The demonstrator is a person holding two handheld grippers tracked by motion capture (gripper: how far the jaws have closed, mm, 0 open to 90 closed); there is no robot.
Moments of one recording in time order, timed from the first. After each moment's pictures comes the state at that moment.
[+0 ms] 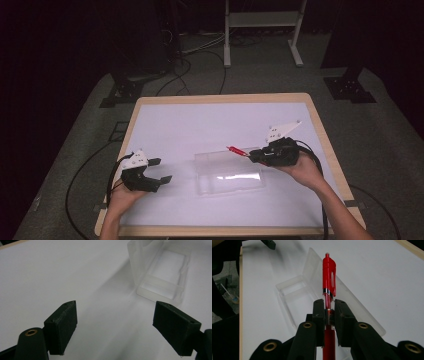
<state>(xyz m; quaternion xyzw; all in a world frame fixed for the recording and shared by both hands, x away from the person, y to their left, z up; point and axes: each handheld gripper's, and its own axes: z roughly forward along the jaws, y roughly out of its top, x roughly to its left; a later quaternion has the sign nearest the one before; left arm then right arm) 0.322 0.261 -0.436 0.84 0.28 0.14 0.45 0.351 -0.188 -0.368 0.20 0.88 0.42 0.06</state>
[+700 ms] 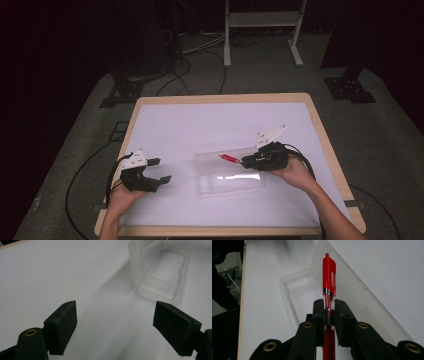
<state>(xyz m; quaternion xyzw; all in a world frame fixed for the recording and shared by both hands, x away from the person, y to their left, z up) 0.321 0.262 -0.436 0.84 0.28 0.14 0.45 0.355 -0.166 -0.389 0.17 0.90 0.40 0.04</state>
